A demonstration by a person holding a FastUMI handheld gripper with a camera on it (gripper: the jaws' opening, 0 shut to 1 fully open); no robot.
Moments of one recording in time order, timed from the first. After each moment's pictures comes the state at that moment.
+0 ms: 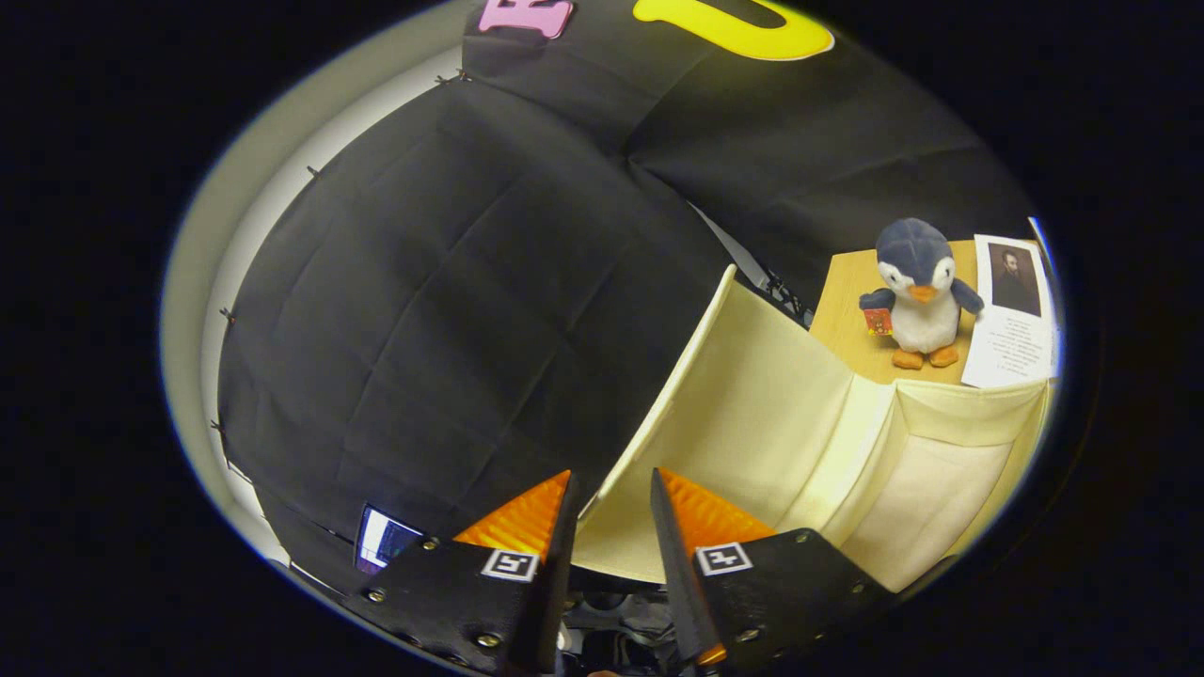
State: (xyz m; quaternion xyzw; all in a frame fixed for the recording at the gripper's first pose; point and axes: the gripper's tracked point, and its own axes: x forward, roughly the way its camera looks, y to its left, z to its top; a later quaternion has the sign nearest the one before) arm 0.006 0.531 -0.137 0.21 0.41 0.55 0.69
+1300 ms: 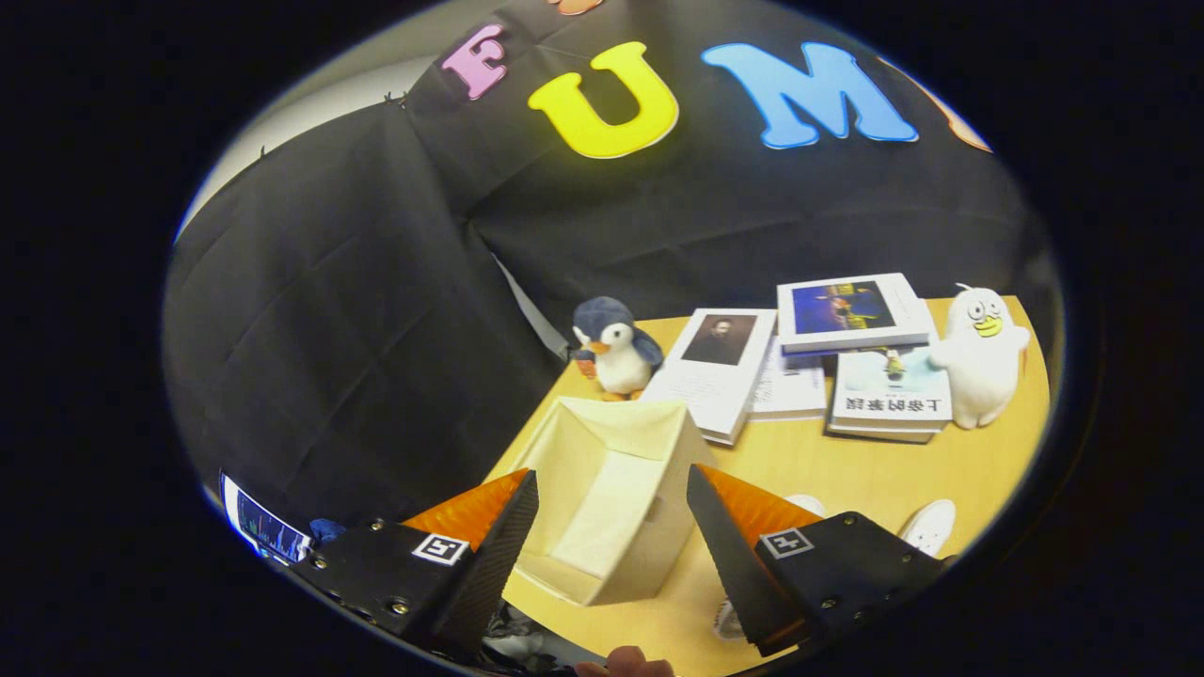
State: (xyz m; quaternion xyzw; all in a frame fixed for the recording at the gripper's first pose) arm 0.073 0.231 -0.214 0.11 0.36 0.31 0.87
